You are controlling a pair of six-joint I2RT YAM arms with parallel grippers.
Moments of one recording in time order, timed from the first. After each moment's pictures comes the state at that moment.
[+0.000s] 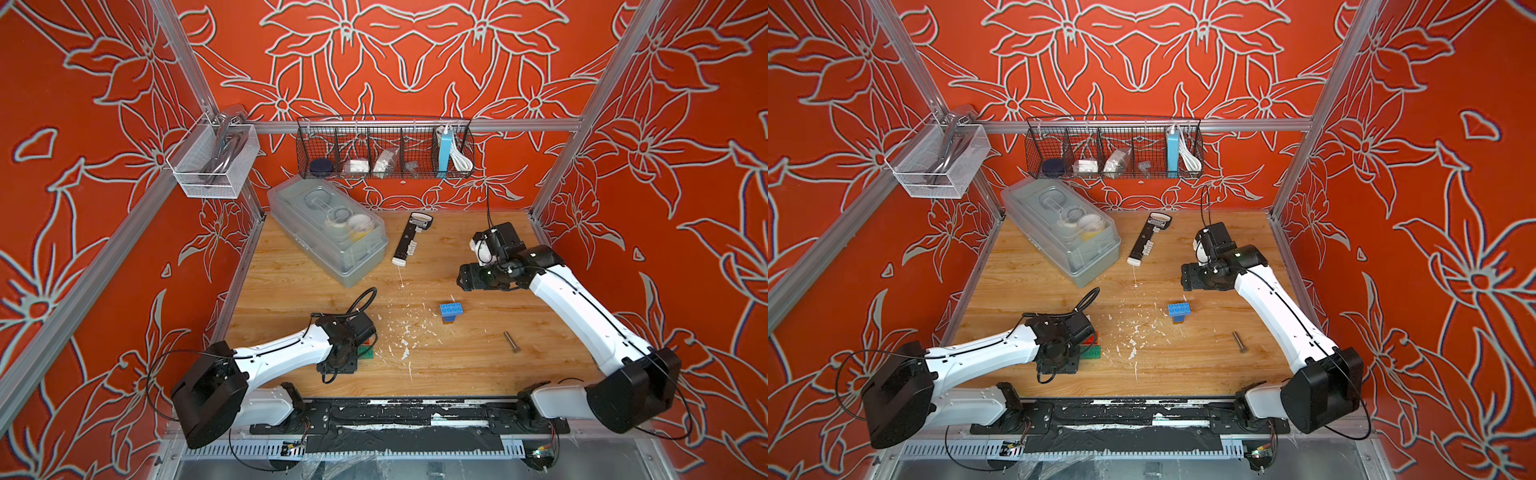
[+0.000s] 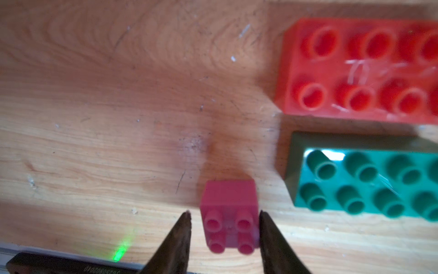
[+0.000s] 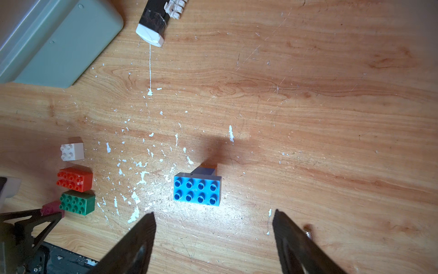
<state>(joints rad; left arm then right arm) -0.78 1.26 0.63 -0.94 -0.13 -0.90 0.38 1.35 1.29 -1.02 -0.10 0.25</state>
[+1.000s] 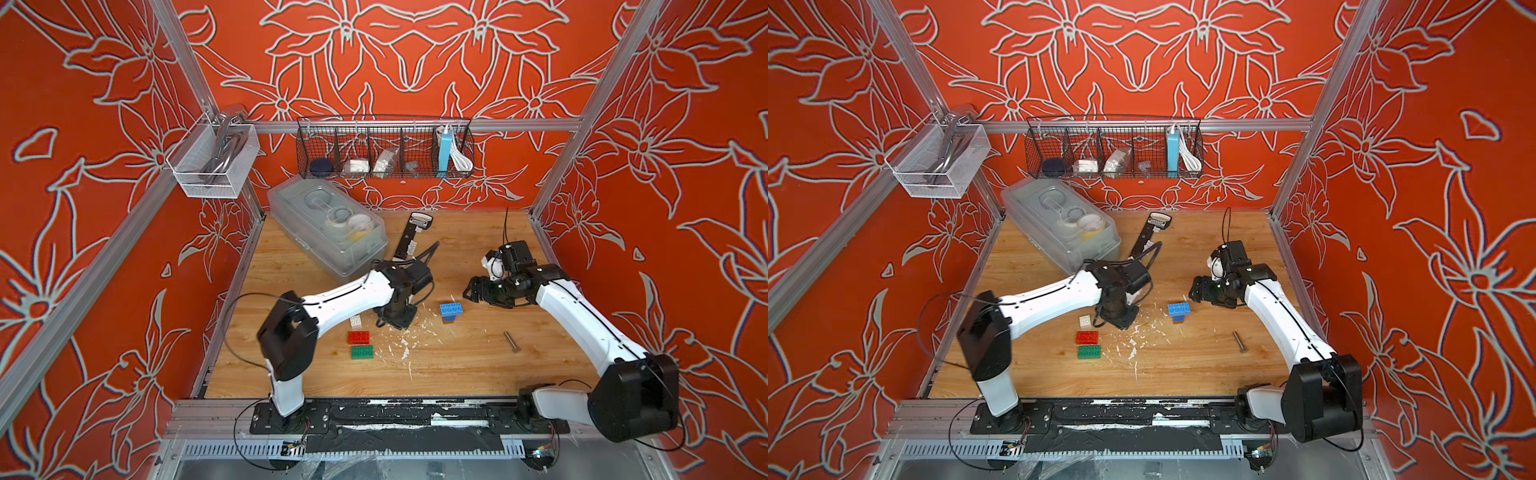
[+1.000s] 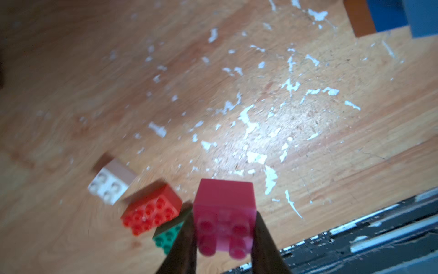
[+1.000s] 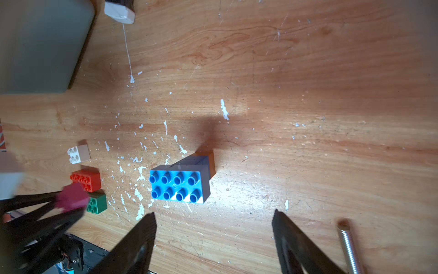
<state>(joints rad) -0.85 1.88 1.51 -1.12 -0.02 -0.32 0.20 1.29 1.01 -0.88 -0.31 0.30</state>
